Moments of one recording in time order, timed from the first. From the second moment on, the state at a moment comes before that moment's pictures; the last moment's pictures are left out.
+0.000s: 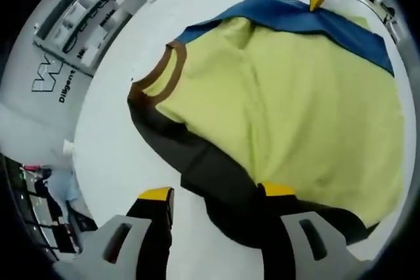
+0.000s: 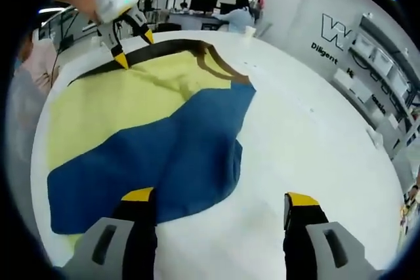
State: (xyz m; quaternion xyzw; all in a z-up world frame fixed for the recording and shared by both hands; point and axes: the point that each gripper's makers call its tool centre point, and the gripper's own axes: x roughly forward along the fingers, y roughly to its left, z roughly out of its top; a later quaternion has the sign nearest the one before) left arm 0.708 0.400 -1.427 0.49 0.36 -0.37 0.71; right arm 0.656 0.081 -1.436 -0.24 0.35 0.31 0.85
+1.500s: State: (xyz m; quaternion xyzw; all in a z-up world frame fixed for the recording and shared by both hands) left arm 0.699 0.413 -1.428 0.51 0.37 -0.37 0.69; right arm 0.597 0.071 -1.427 -0.31 0.37 0.33 0.81
